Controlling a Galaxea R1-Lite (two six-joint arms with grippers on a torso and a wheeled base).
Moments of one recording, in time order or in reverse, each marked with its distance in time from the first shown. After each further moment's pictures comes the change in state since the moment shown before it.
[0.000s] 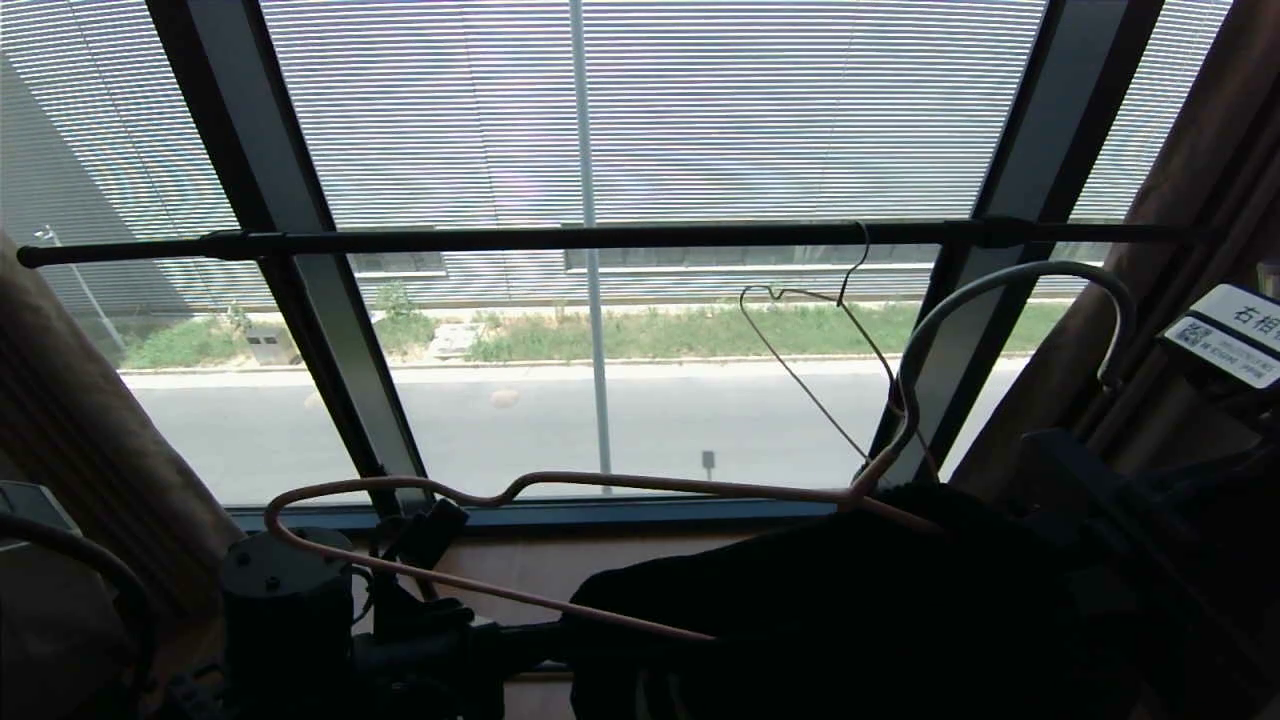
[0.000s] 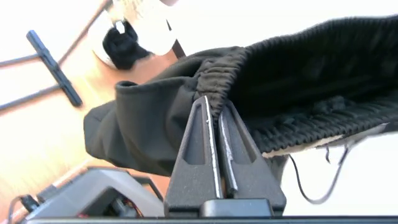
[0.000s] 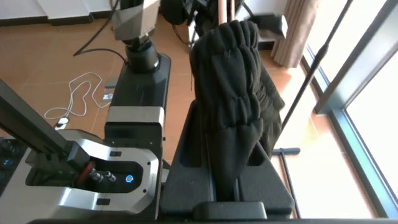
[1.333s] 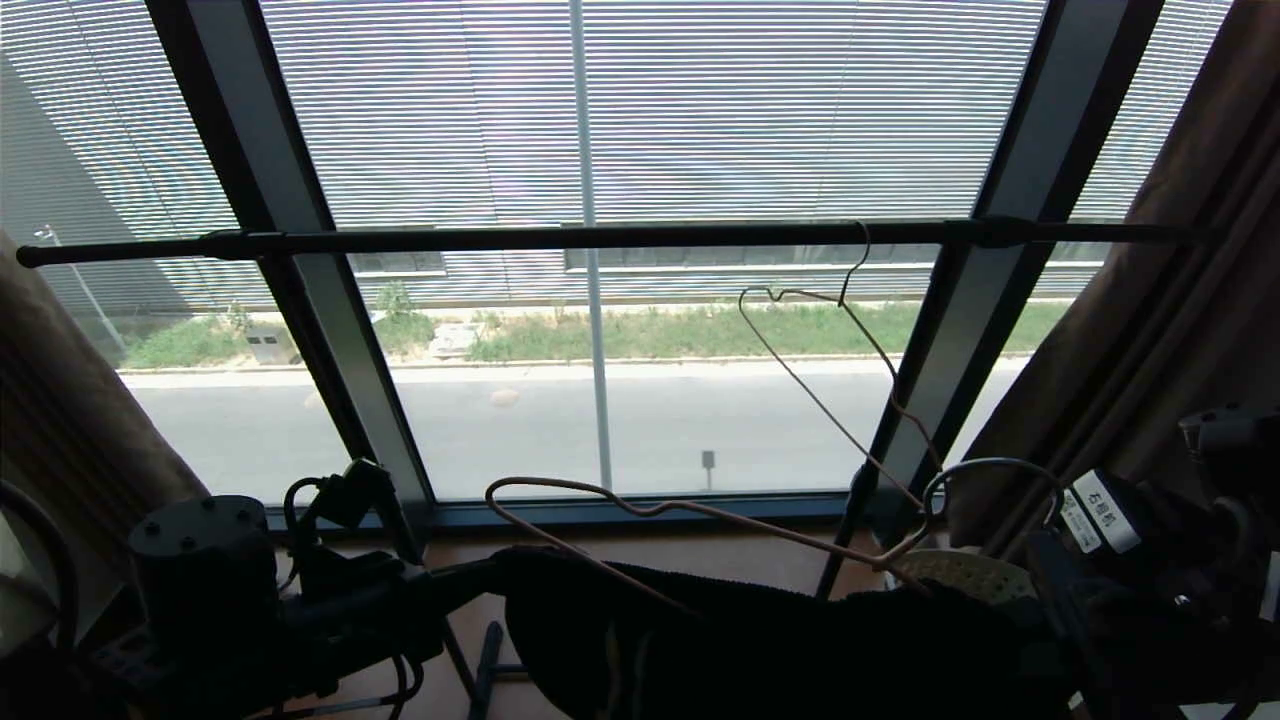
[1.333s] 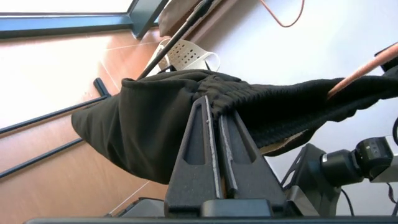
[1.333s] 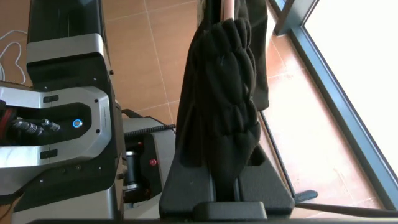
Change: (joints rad) left arm 0.201 -0.050 -0.007 0.016 -0.002 0.168; right arm -0.165 0.022 0.245 0.004 -0.199 -0.226
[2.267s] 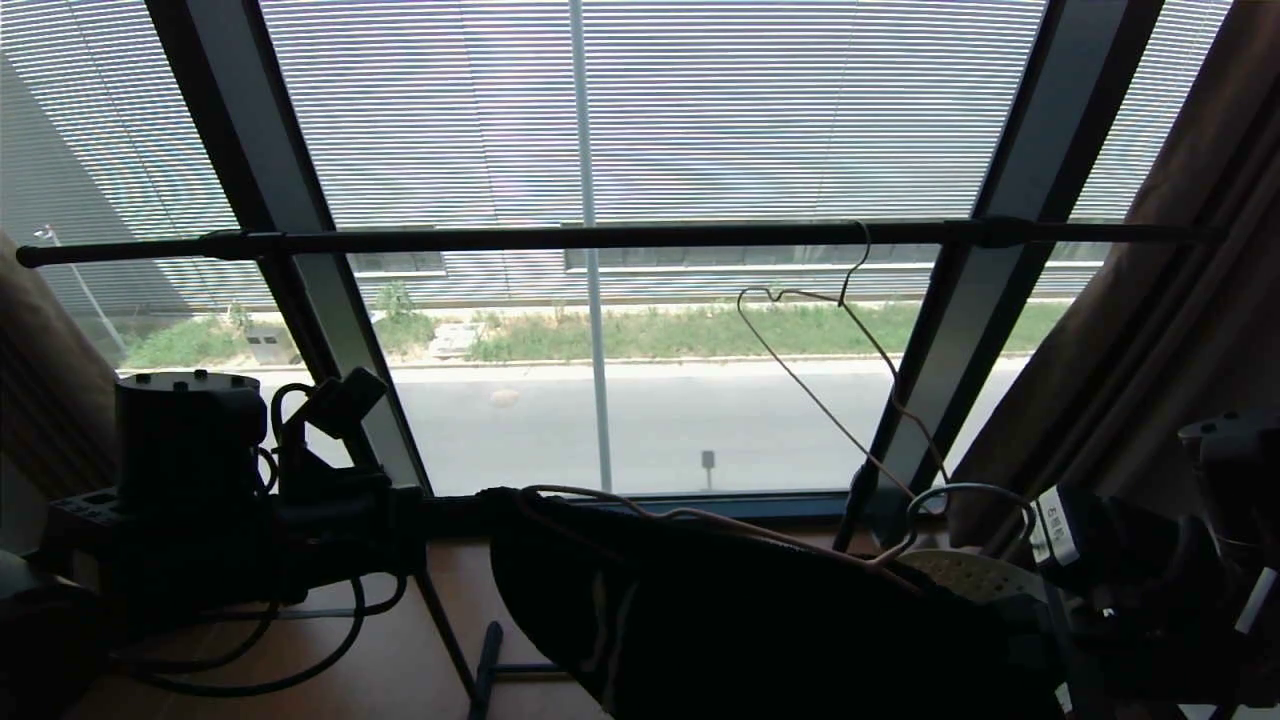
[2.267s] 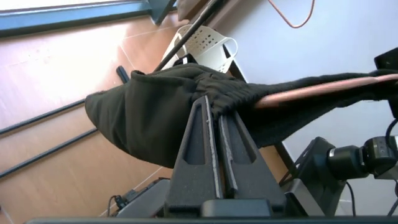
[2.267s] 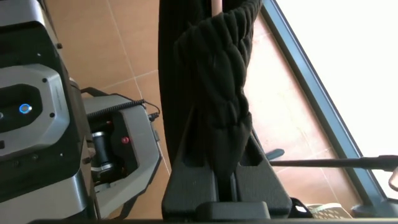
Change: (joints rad) left arm 0.032 -0.275 -0.394 0.833 0.004 0.161; right arm 0.026 -0.007 0.012 0.003 -0.237 -0.016
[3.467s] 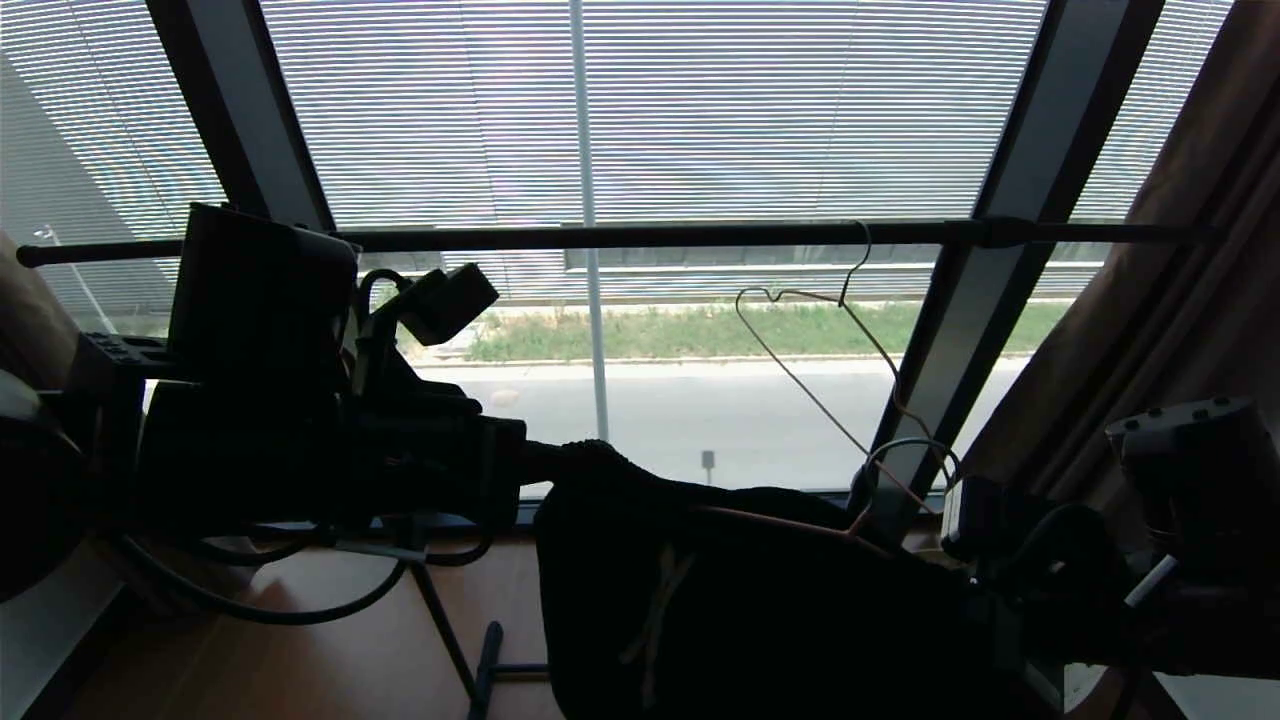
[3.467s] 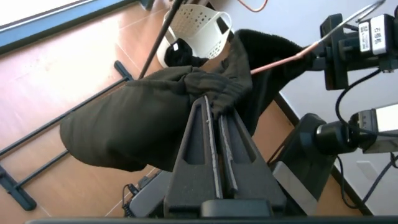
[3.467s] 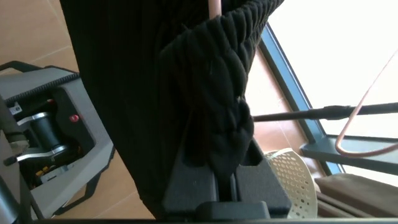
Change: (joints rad) left arm -0.297 -0.037 -0.457 0.556 0.196 0.079; right arm 0.053 0.093 -0.023 -0.062 -0.324 -0.006
